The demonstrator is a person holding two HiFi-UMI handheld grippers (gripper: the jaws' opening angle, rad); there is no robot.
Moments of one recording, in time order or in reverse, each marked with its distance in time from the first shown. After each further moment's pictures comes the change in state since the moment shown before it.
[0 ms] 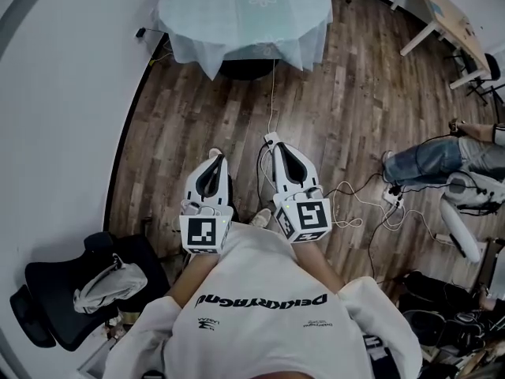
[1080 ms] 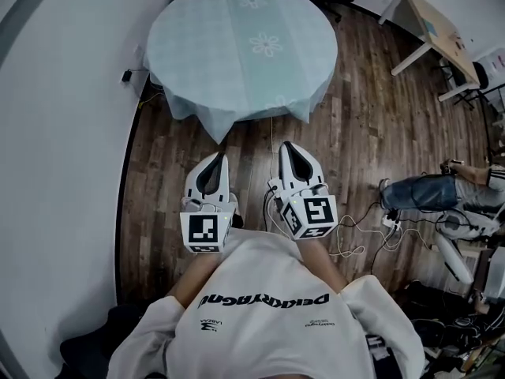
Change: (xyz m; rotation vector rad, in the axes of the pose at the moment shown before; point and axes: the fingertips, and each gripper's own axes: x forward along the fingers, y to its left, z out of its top) left arm 0.269 0.239 0.041 -0.033 -0.032 -0.093; right arm 0.333 -0.049 0.074 -0.039 0.017 -0.124
